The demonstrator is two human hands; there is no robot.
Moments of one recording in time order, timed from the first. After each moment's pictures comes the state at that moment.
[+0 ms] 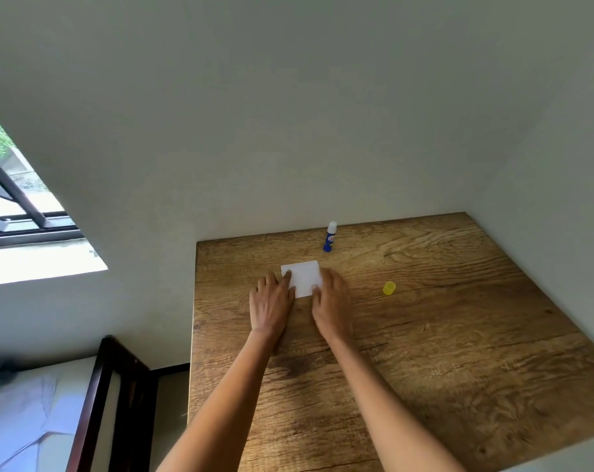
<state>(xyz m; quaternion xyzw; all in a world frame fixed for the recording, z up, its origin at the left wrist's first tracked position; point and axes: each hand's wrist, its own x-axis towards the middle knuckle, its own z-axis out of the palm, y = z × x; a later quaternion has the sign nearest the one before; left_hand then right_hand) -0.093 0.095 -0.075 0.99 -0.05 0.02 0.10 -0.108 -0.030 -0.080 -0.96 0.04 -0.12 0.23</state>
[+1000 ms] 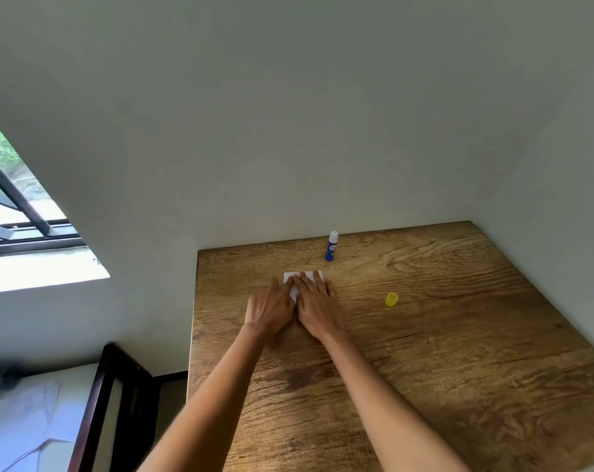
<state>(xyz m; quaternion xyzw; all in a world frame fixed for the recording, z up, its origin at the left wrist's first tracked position) -0.077 0.100 -0.059 0.99 -0.12 -0.05 0.09 -0.082 -0.024 -0.076 -0.99 -0.10 0.01 0.14</state>
